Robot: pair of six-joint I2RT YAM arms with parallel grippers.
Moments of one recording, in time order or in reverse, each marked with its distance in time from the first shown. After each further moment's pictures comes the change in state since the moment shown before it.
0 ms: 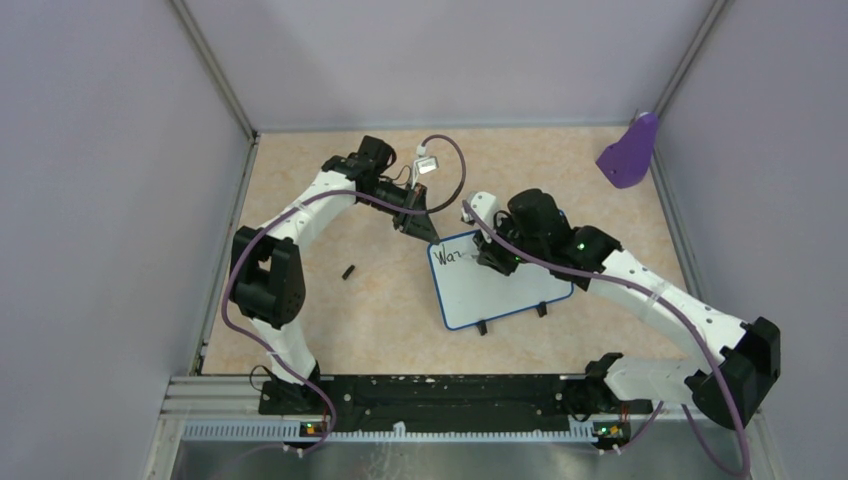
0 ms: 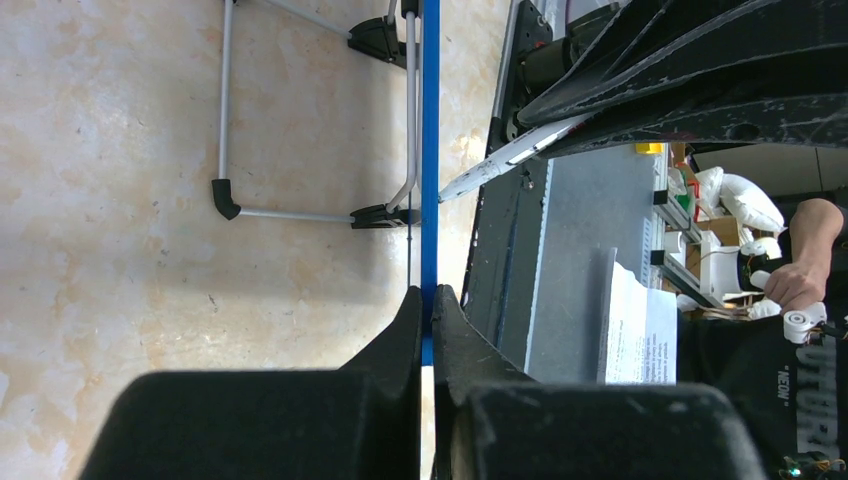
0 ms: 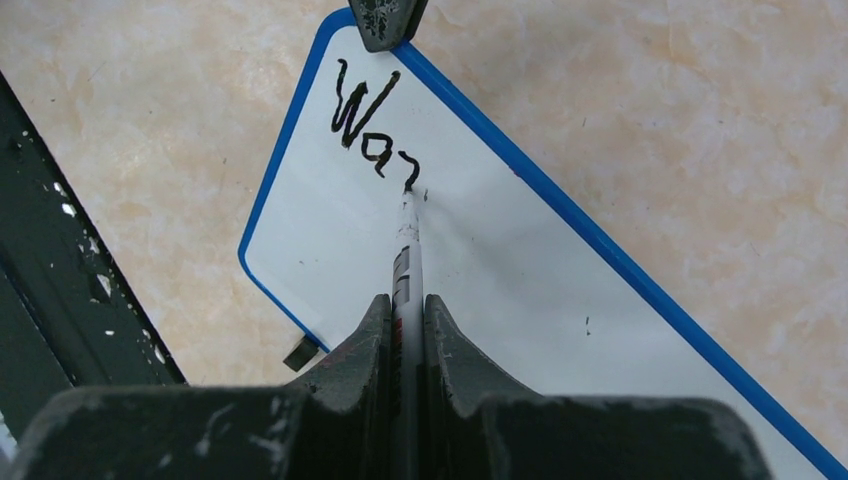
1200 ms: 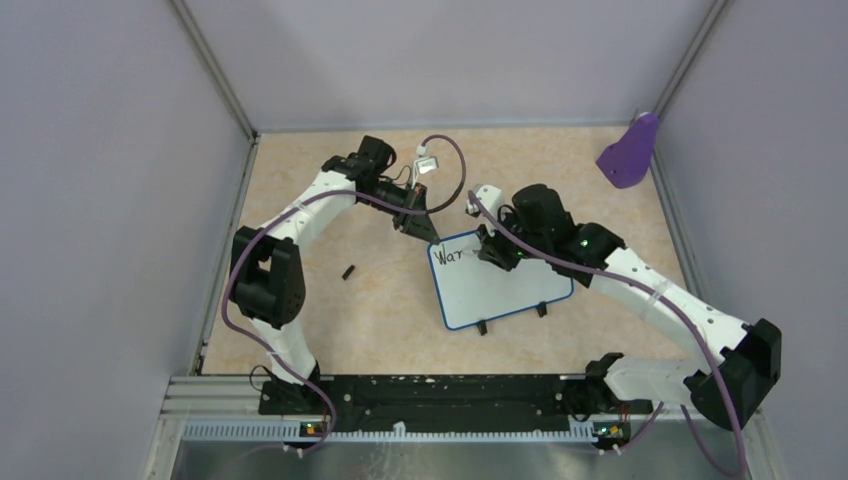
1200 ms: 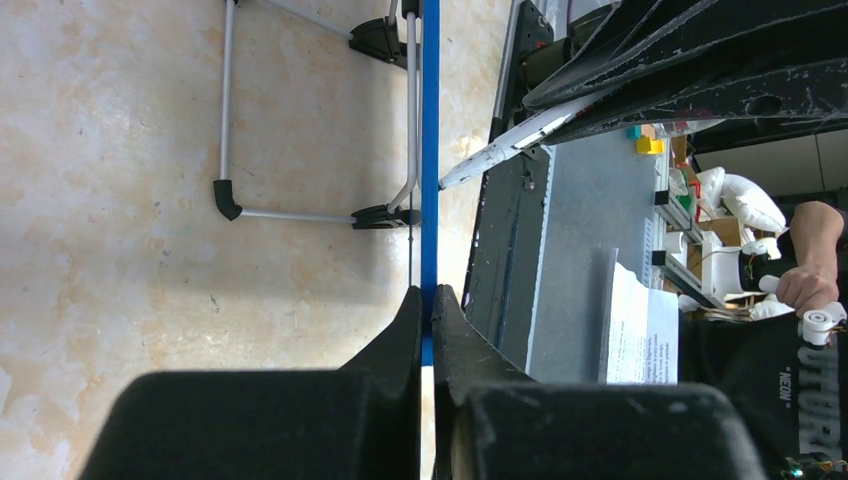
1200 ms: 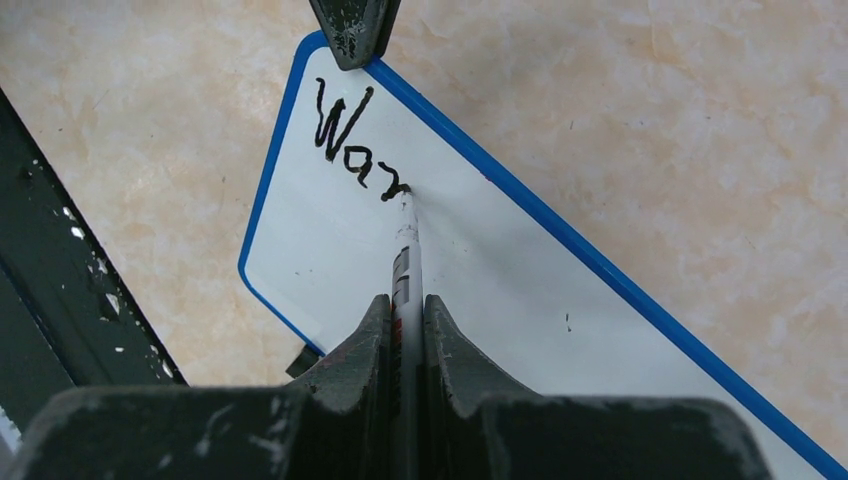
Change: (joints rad) left arm 0.000 0.000 0.000 0.002 -0.002 0.000; right arm -0.029 0.000 0.007 0.003 -0.017 0.032
